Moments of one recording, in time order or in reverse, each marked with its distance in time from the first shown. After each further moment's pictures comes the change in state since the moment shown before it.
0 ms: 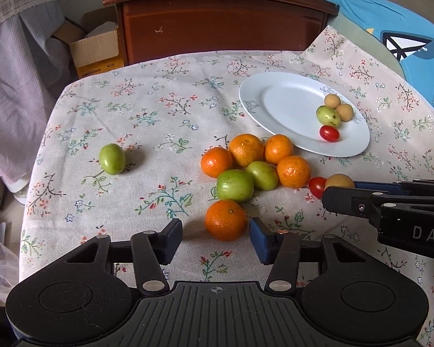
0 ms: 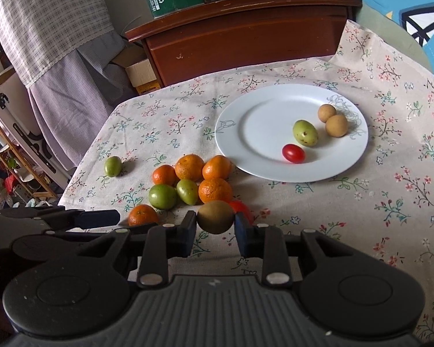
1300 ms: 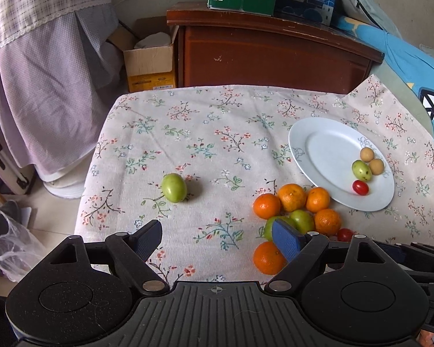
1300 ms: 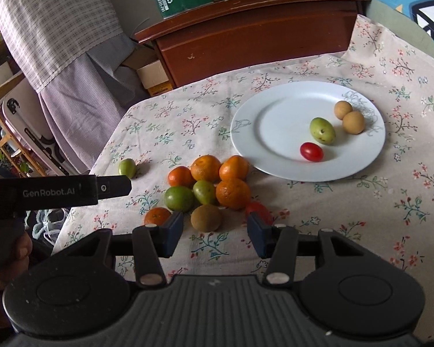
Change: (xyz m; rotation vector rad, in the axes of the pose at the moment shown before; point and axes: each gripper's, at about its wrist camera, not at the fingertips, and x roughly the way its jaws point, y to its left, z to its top) left arm -0.033 0.038 0.026 -0.156 -0.051 0.106; right arm 0.010 0.008 -0.002 -0.003 0.000 0.075
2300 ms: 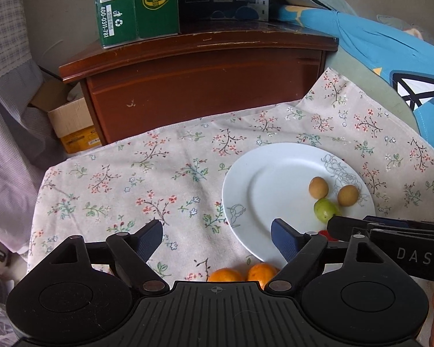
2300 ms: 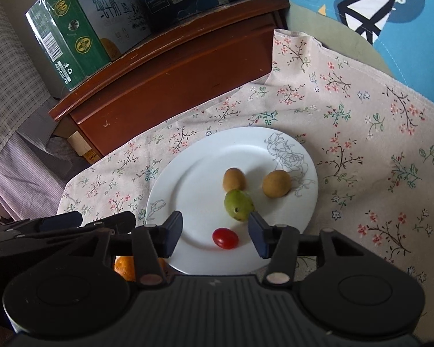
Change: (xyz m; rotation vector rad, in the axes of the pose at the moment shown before) left arm 0.048 -0.086 0.061 0.219 -0.056 -0.065; right arm 0.005 -0.075 0.065 0.240 -0.097 -0.153
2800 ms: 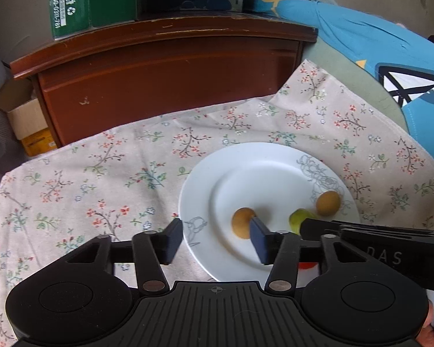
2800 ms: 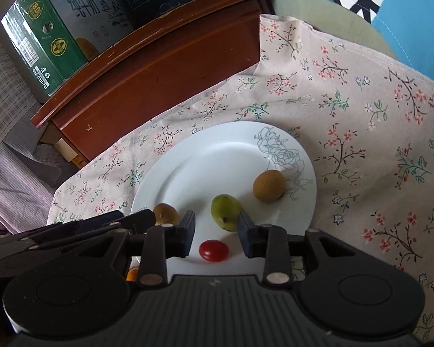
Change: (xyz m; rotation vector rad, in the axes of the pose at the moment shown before) left arm 0.041 -0.023 0.011 0.015 0.005 -0.088; right arm 0.027 -0.019 0.010 0.078 0.018 -0.020
